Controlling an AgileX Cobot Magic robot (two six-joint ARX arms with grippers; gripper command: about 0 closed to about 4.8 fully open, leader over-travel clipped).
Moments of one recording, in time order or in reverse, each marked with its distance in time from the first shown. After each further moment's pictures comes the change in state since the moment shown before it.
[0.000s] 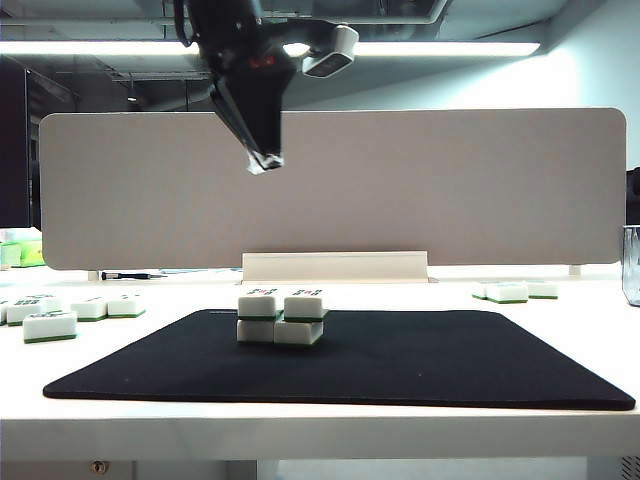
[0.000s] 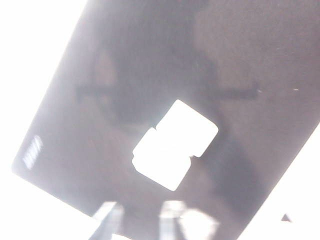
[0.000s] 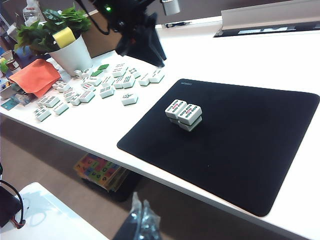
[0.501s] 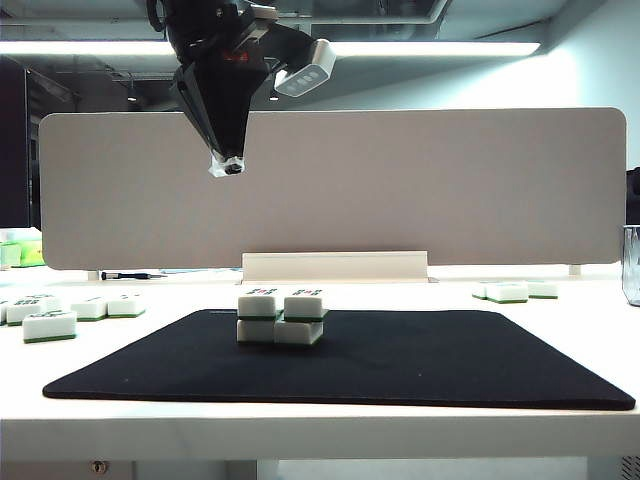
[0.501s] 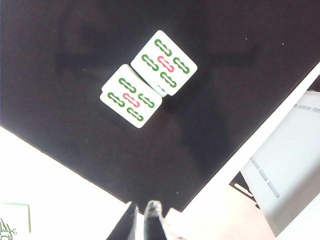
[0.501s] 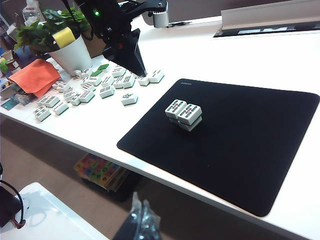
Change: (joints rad) left arm 0.001 -0.005 0.000 -0.173 -0.025 -0.141; right arm 0.000 0.000 0.000 0.000 0.000 0.000
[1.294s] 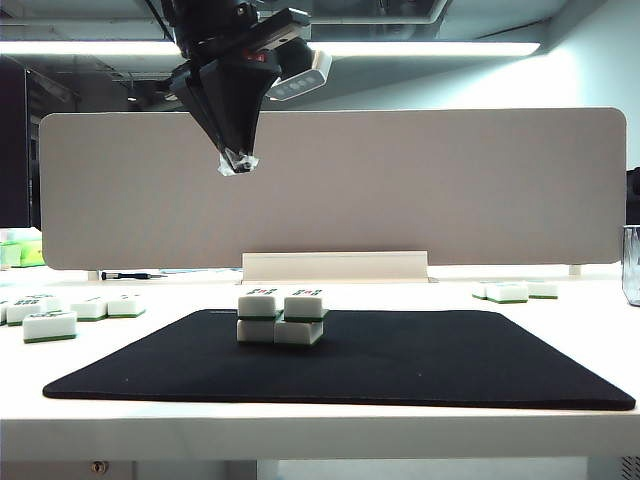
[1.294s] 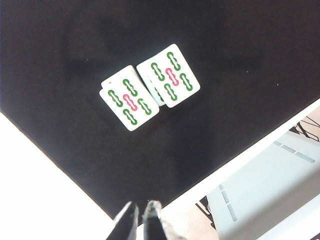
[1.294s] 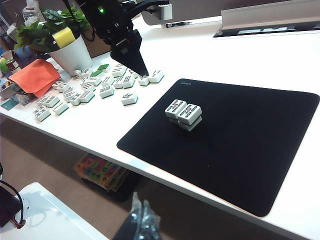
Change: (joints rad) left arm -0.013 0.000 0.000 0.016 0.005 -0.269; right arm 0.000 0.000 0.000 0.000 0.000 0.000
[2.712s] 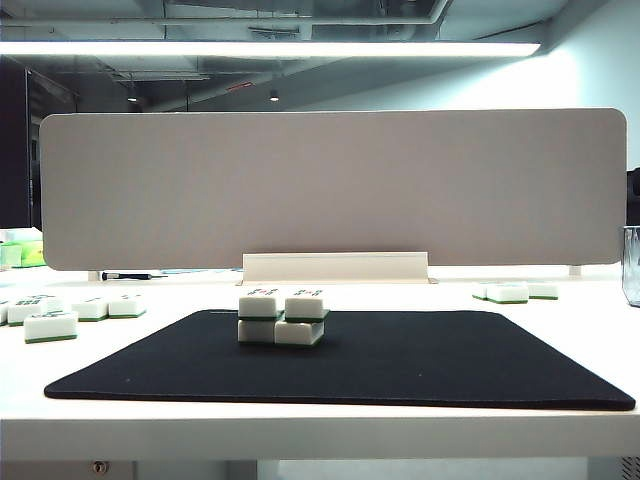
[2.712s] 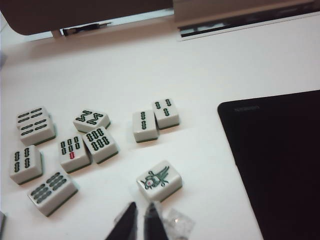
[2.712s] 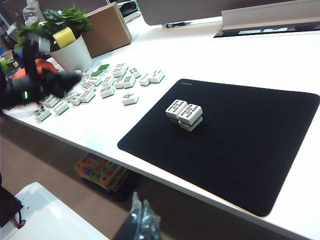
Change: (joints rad) left arm 0.425 -1.265 -1.682 1.520 -0.158 0.000; right arm 0.000 0.000 0.000 0.000 -0.001 0.000
